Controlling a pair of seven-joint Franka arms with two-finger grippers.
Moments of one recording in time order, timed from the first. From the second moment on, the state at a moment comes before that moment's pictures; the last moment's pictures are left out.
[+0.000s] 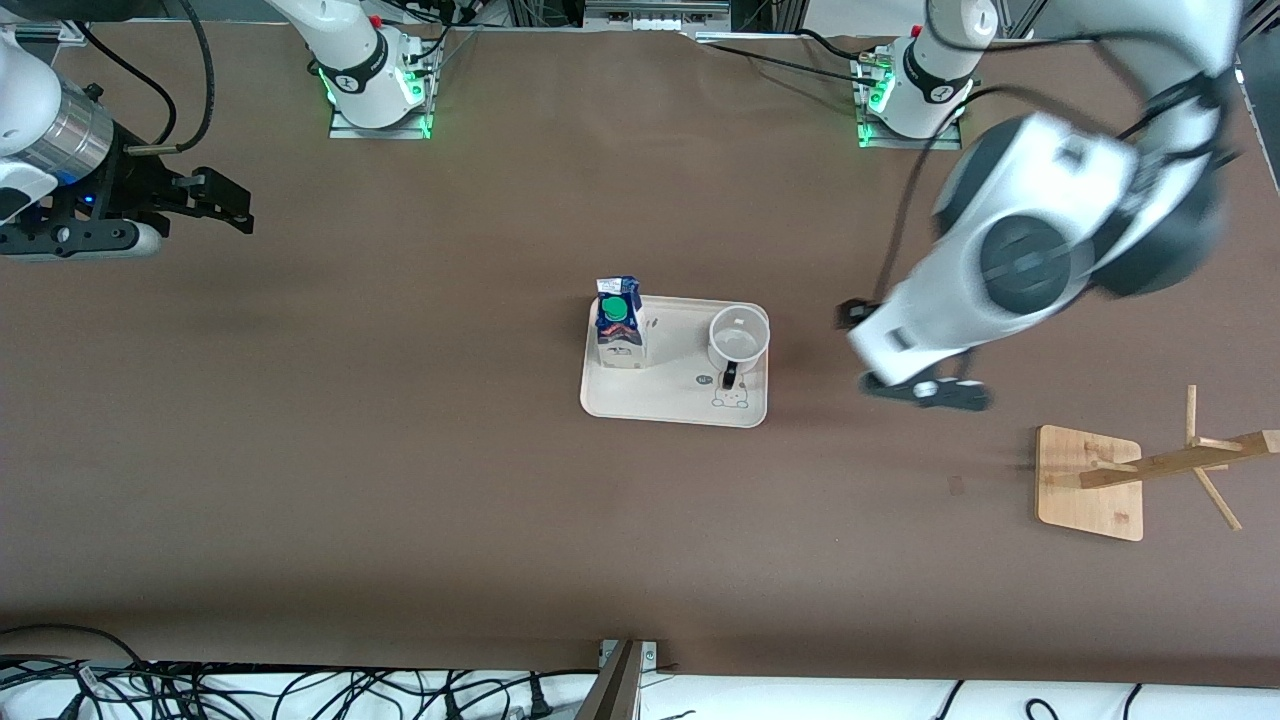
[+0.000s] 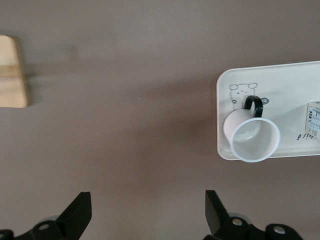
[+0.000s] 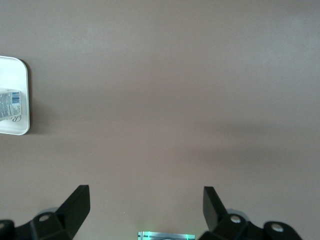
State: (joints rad) left arm 0.03 0.43 -0.44 -1.27 0.19 1.45 -0.26; right arm 0.05 -0.03 0.05 -1.69 0.01 1.57 0.05
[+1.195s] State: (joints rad) left arm 0.07 -0.03 -0.11 -1.68 0.01 1.70 0.02; right arm 0.05 -0.03 0.05 -1.69 0.01 1.56 0.05
